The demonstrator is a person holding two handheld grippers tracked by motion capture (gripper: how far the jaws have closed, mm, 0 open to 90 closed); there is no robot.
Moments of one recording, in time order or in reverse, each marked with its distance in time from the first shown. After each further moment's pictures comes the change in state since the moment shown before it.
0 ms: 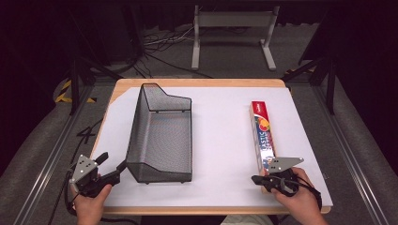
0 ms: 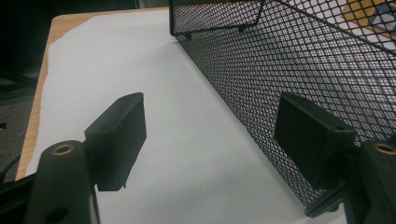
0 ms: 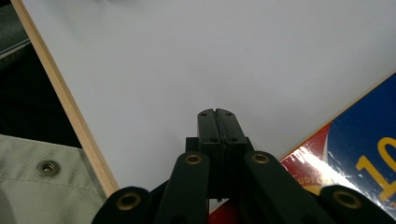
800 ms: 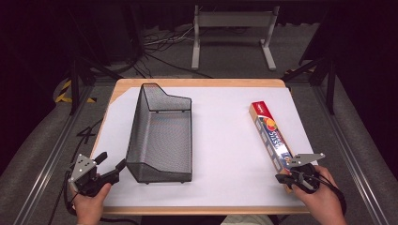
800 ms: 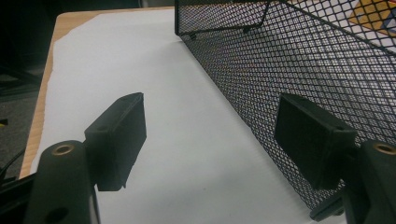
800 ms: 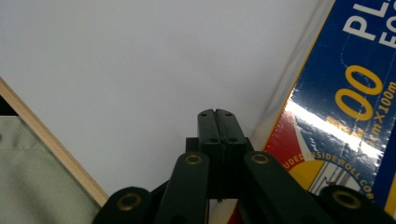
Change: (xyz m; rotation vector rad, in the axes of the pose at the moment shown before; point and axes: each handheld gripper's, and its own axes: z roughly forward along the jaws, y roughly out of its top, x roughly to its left) left arm 0.003 0.000 0.001 0.000 0.012 -0.020; right arm -0.031 -0.024 -0.036 0.139 -0.150 0.154
